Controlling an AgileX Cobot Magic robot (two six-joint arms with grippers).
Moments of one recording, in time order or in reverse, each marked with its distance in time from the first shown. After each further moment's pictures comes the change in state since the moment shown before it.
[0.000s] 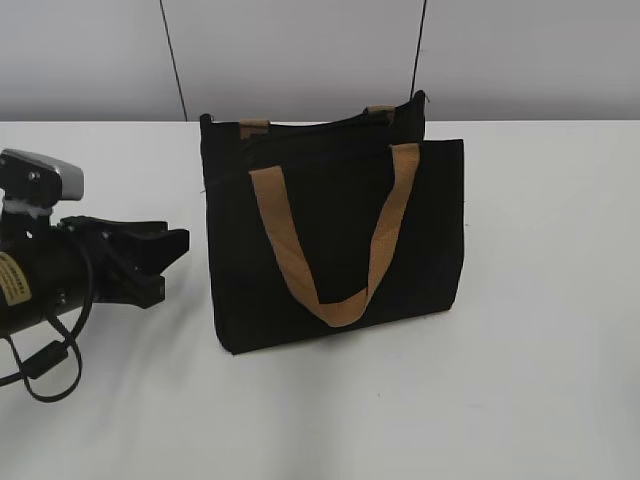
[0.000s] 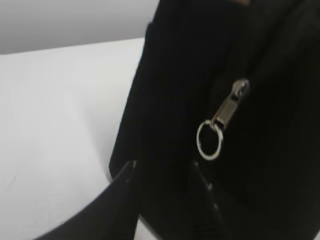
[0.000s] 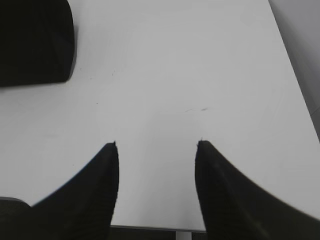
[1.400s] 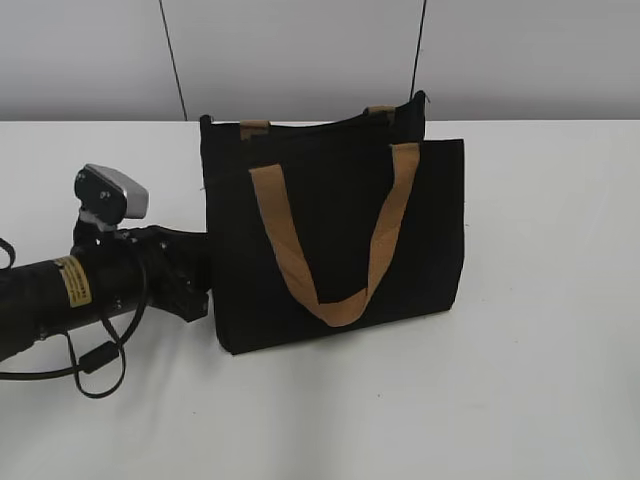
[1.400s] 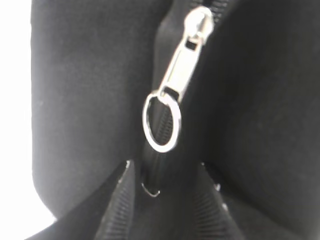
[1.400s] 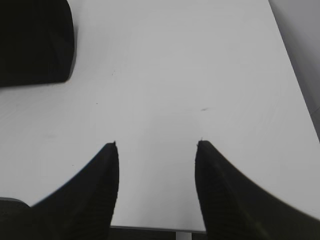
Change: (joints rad) left arm -0.001 0.286 -0.137 0.208 -0.157 -0.002; right arm 0.000 0.000 0.000 0.000 0.000 0.000
